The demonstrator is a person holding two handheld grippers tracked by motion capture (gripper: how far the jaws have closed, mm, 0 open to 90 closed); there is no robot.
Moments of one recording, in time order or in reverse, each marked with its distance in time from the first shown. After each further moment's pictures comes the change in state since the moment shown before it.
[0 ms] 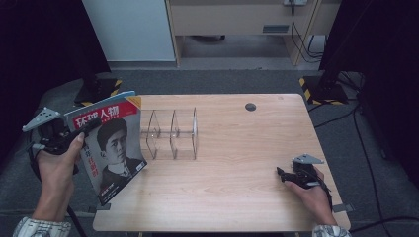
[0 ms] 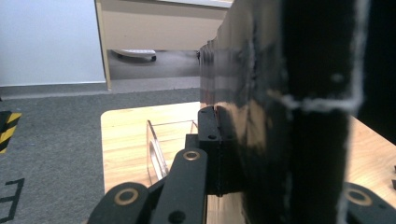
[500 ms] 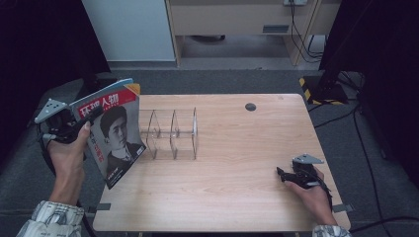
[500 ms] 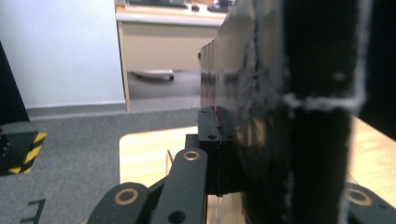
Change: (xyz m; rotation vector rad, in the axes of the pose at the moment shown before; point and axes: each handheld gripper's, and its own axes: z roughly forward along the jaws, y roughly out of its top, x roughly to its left) left arm 0.007 0.008 0.030 -0.104 0.065 0.030; right arm 0.000 0.000 0.000 0.001 0.002 0.000
